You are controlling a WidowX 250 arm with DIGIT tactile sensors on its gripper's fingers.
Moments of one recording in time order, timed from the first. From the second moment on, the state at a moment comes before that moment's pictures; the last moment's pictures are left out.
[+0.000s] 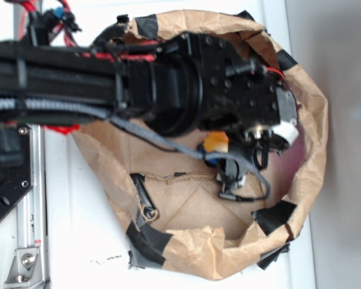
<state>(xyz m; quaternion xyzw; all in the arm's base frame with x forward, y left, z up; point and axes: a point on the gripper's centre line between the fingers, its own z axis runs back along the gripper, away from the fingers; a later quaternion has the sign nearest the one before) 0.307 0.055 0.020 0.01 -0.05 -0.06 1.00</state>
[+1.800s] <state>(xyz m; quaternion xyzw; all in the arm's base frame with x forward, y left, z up) 0.281 0.005 0.026 -0.07 -0.05 -0.11 0.99</state>
